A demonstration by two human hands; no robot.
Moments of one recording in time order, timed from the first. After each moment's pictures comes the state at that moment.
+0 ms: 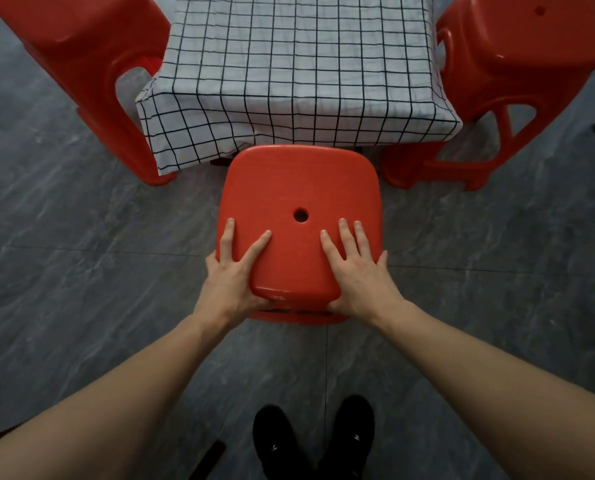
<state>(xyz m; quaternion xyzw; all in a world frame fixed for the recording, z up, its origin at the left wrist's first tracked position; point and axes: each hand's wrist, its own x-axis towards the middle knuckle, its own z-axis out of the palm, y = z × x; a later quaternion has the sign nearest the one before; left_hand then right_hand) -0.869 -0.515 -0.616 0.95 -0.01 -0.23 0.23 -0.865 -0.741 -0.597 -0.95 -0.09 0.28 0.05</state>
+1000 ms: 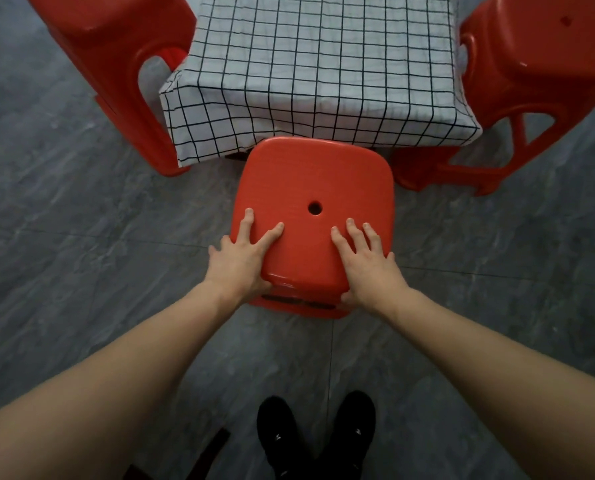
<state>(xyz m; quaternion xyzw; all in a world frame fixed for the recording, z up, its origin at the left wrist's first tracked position) -0.840 -0.504 -0.596 0.95 -0.05 -0.30 0.06 -0.853 -0.725 -0.584 -0.94 -0.08 0.32 0.03</state>
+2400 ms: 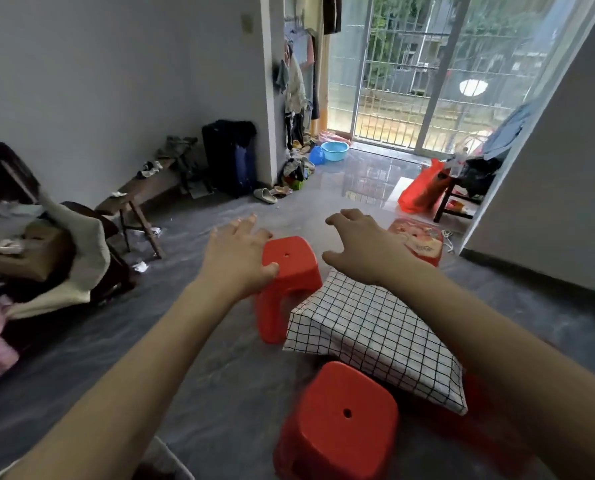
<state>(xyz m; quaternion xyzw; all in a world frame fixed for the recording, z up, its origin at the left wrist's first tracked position) -0.851 -0.429 0.022 0.99 0.15 0.04 0.01 -0.763 -0.614 0.046 -0.94 -0.33 0.02 0.11</state>
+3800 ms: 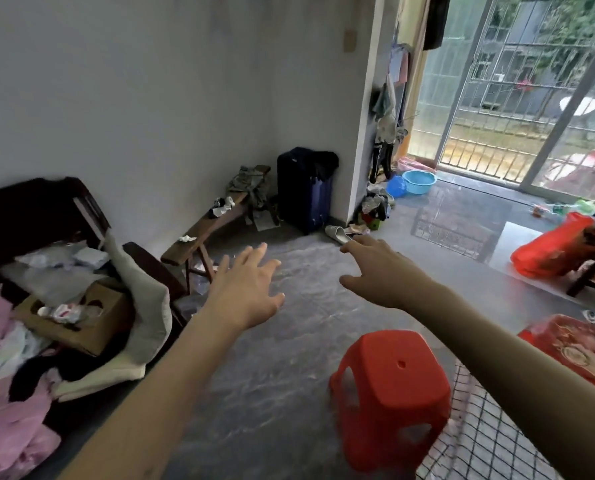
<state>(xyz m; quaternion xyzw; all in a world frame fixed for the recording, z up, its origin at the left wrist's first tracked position) -0.621 0.067 0.007 0.98 0.21 -0.03 0.03 -0.477 -0.111 0.024 -0.90 -0.43 0.05 0.09</state>
